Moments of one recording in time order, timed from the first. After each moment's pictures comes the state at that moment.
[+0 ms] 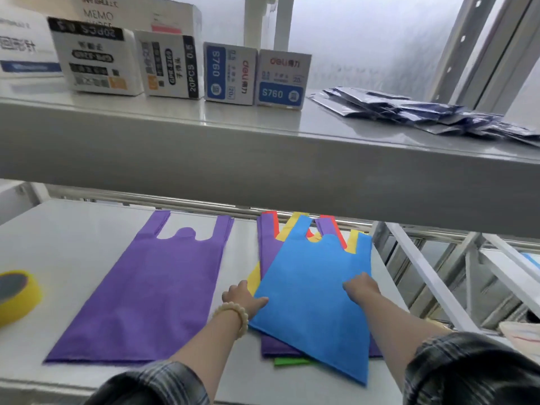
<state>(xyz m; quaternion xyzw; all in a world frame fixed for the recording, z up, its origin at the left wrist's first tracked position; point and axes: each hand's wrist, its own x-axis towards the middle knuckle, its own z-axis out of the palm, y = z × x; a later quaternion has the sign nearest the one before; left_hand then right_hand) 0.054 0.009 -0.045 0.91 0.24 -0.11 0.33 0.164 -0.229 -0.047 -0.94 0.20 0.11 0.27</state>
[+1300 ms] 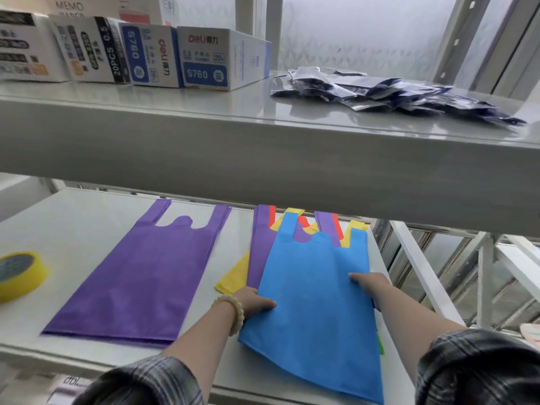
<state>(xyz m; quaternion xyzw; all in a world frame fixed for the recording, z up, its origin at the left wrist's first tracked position) 0.051 -0.037 -0.051 0.76 0.25 -0.21 0.56 0.165 -0.287 -0.034 -0.80 0.21 0.18 0.54</state>
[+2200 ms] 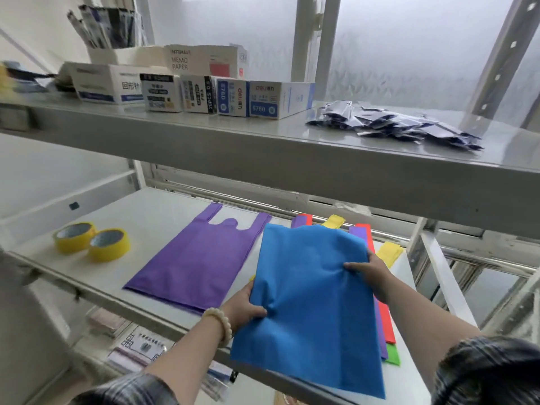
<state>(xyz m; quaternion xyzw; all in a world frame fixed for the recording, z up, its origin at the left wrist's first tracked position) -0.050 -0.028 -0.016 0.72 0.17 -0.03 0.67 0.138 -0.247 0.018 -0.73 -0.06 0.22 0.65</state>
